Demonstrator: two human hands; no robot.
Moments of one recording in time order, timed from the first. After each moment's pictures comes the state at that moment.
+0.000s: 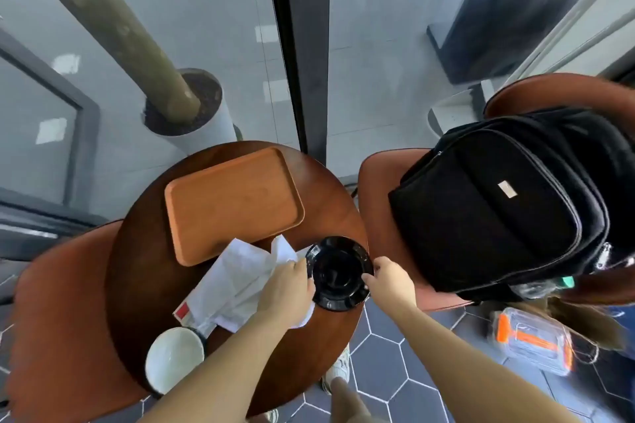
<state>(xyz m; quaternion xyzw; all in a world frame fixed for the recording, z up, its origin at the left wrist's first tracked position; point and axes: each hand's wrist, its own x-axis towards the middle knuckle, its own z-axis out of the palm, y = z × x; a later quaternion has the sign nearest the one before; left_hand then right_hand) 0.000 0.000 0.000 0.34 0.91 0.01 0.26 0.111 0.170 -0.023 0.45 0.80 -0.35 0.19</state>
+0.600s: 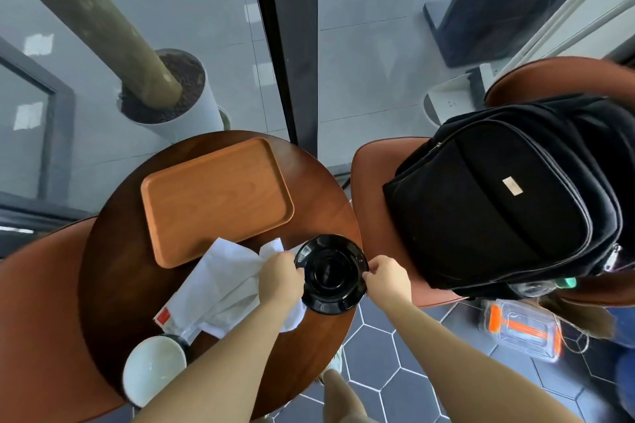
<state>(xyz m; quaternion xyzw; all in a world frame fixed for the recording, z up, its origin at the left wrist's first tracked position) -0.015 0.030 -0.034 0.11 0.94 0.14 0.31 0.105 0.183 -0.046 0.52 0.74 -0.39 0.19</state>
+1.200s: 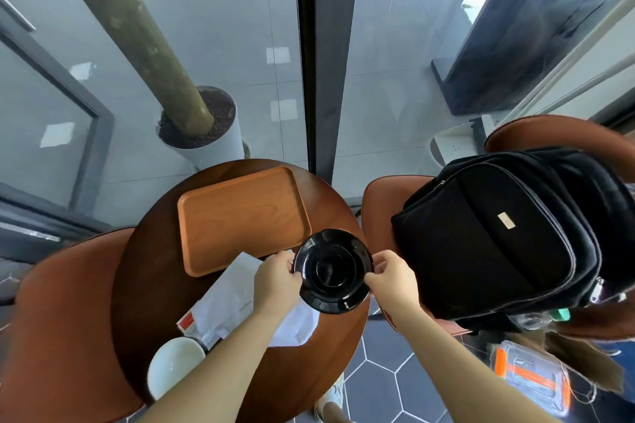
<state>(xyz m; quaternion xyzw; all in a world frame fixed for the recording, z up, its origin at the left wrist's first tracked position) -0.030 0.003 0.028 0.11 0.92 0.31 0.23 0.083 0.180 0.023 0.47 0.76 -0.44 0.07</state>
